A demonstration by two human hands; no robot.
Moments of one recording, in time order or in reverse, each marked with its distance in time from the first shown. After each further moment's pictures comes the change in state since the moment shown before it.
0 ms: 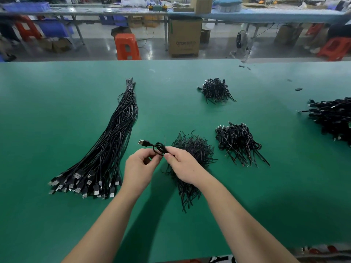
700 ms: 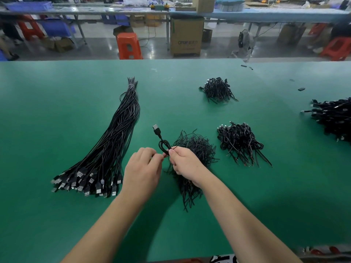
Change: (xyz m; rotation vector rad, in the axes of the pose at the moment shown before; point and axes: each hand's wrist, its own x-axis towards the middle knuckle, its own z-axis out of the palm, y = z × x) left_hand -0.014 -0.002 -0.004 0.728 0.229 0.795; right_hand 0.006 0.005 0.008 0.309 0.034 0.186
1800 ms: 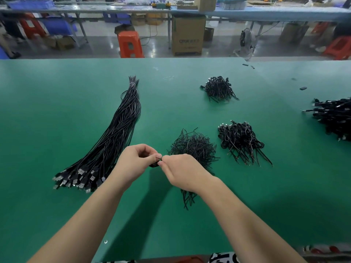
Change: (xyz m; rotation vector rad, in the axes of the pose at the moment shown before) left_hand 0.027 -0.024 -0.020 -0.838 -0.496 -0.911; right_hand -0.021 -0.007 0.005 -1.072 -0.091 -0.489
